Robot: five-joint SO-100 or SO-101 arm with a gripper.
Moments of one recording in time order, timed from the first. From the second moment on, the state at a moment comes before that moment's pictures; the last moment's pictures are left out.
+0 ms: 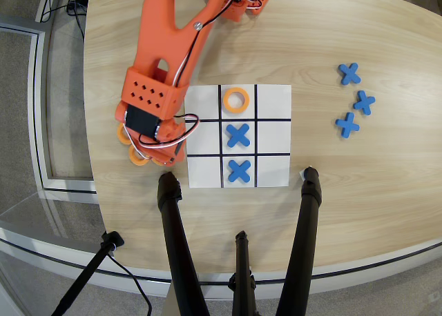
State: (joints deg) arm 26.1 78.9 94.0 47.8 -86.1
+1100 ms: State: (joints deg) arm 25.4 62.7 81.0 47.6 -83.1
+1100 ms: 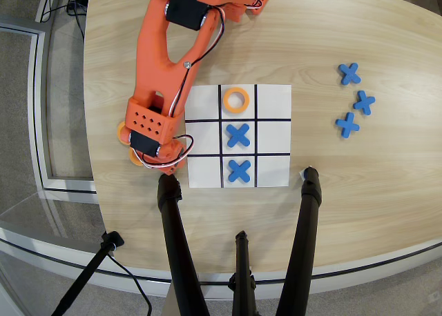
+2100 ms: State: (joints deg) arm 25.6 58.6 80.1 46.4 -80.9
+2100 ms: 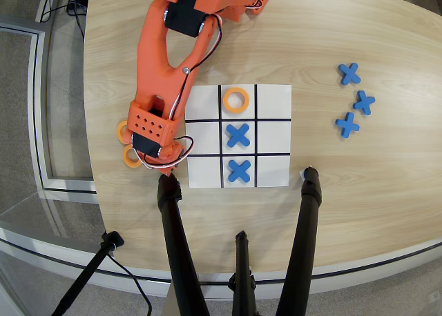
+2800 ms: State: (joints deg) arm 15.3 91.5 98.9 56.5 -76.0
